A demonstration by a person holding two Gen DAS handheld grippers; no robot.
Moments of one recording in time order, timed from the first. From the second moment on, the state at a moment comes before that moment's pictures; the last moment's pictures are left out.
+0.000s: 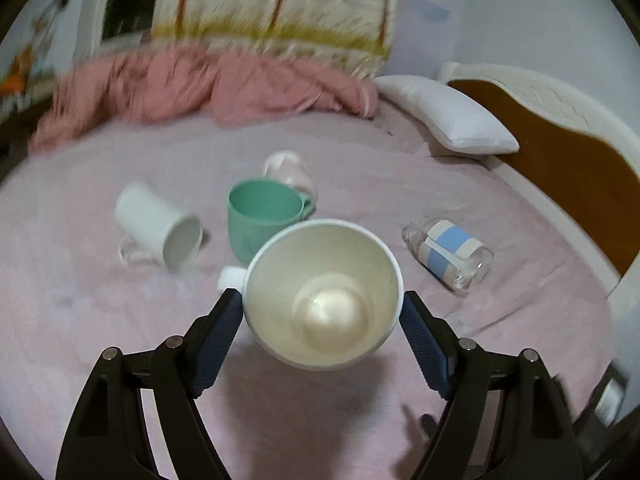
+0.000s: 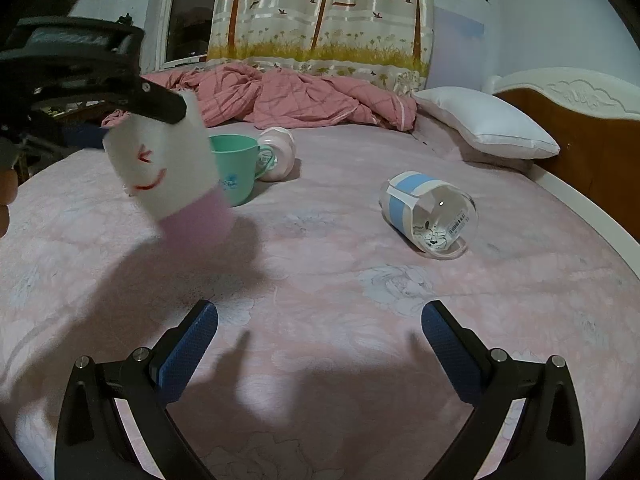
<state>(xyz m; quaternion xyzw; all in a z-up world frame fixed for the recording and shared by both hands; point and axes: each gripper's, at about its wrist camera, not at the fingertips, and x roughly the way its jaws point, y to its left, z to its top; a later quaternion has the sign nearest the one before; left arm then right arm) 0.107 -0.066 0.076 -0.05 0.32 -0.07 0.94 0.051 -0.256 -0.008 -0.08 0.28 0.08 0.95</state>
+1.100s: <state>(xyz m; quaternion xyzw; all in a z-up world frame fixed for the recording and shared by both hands) 0.101 -0.064 0.041 -0.03 0.29 -0.09 0.95 0.054 -0.261 -0.010 -0.07 0.29 0.08 0.95</state>
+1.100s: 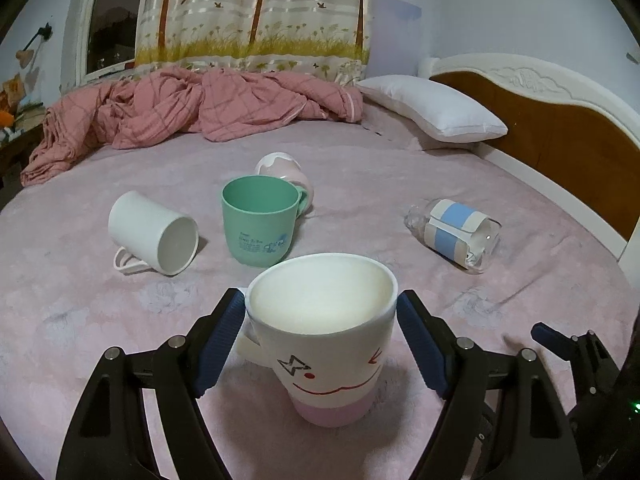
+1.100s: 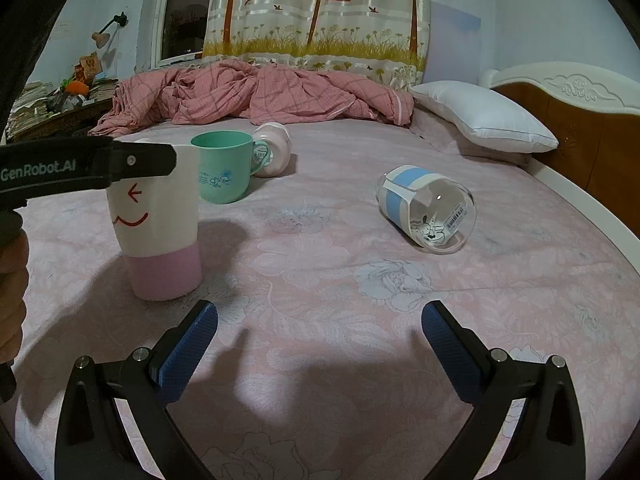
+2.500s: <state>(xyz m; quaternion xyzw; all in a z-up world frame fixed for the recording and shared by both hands) 0.045 -0.023 0.029 -0.01 0.23 -0.09 0.97 0.053 -0.259 -0.017 -0.07 0.29 0.10 0.95</state>
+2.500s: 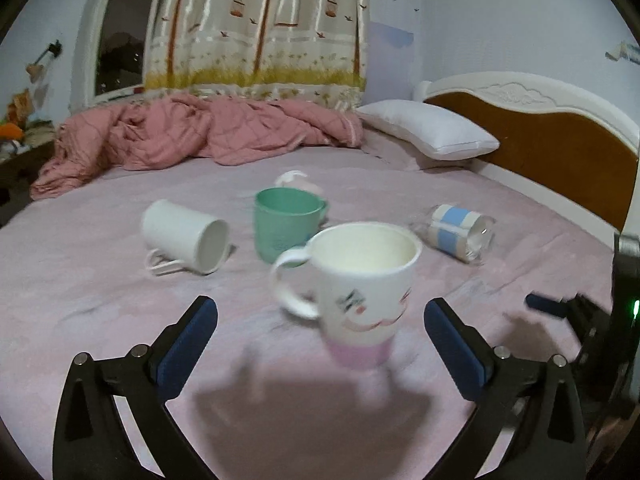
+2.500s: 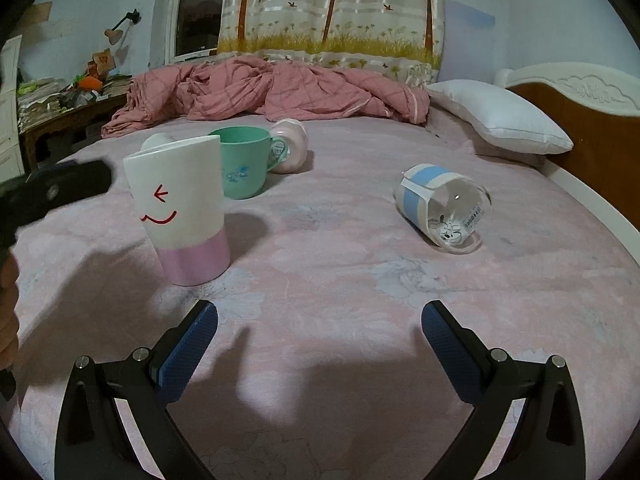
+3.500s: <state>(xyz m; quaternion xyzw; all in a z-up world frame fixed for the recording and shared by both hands) 0.021 0.002 -0.009 -0.04 0.23 -0.05 0.97 0.042 -0.248 -0.012 -0.09 0.28 0.12 0.95</state>
